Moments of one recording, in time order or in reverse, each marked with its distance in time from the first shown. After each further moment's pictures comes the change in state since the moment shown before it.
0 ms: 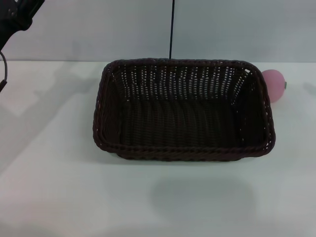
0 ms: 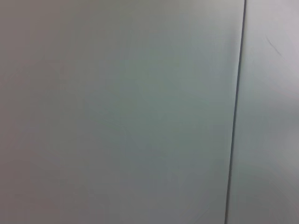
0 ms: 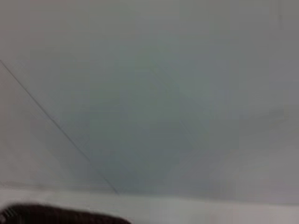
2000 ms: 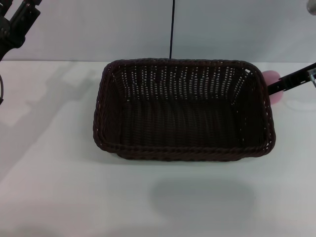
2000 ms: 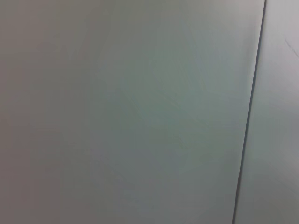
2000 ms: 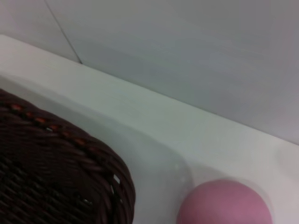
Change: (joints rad) left arm 0.033 -0.002 -0.014 -0.066 -0.007 0.036 0.003; right arm 0.351 0.046 -0.421 0.433 -0.449 0.419 0.119
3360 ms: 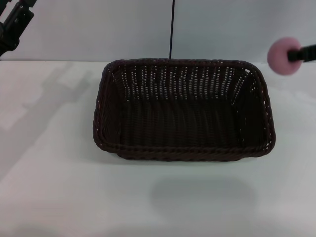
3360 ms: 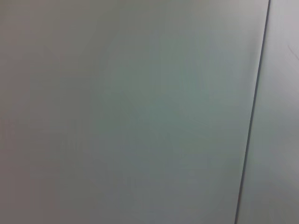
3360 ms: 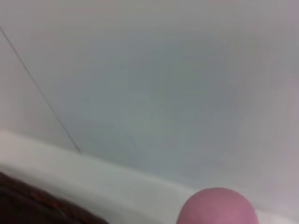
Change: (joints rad) left arm 0.011 0.001 -0.016 -0.012 0.000 0.022 -0.005; right arm -0.215 0.083 0.061 -0.487 0.169 -0.105 0.028
